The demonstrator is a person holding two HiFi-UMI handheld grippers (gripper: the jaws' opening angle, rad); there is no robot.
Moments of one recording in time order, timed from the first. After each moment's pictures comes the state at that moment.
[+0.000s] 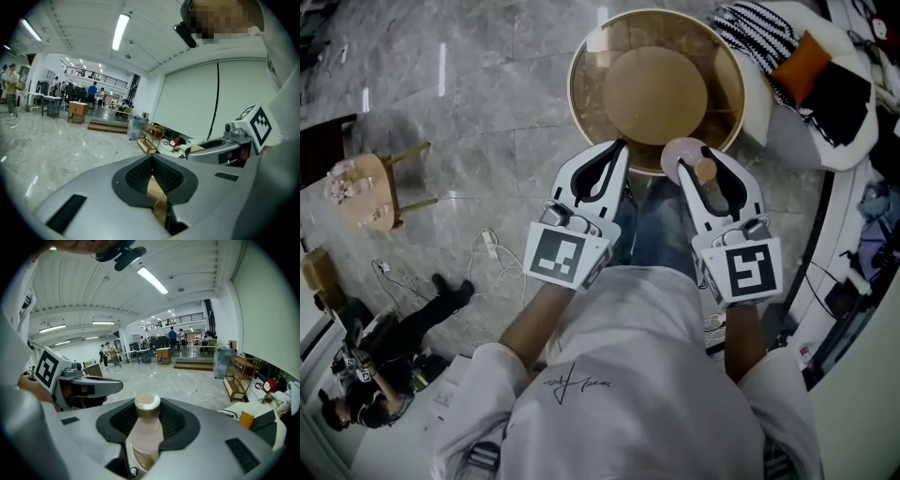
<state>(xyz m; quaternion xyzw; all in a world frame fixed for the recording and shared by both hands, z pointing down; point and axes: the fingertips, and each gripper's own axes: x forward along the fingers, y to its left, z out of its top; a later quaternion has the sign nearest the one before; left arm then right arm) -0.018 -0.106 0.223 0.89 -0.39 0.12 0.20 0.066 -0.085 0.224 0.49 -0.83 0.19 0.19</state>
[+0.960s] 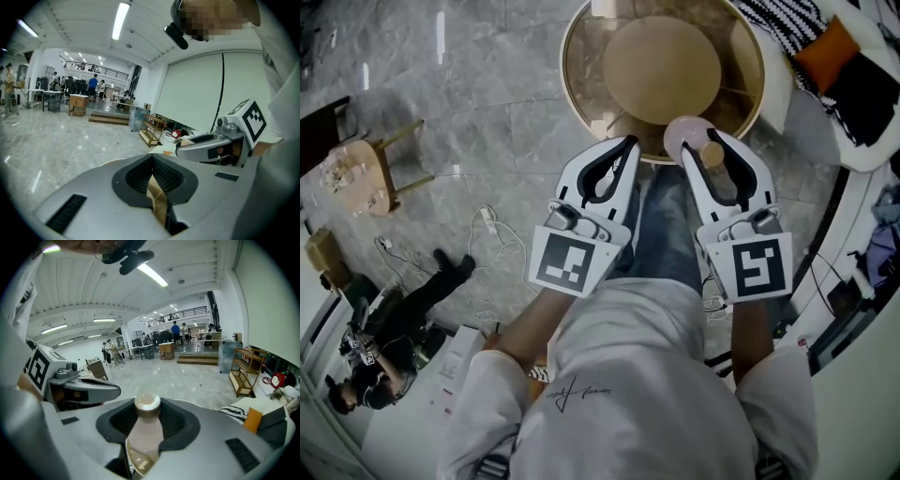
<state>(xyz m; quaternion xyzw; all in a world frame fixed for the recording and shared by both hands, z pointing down) 0.003 -0.129 0.301 0.88 -0.39 0.17 0.23 0.076 -0.129 0.301 0.46 -0.83 0.23 0.20</state>
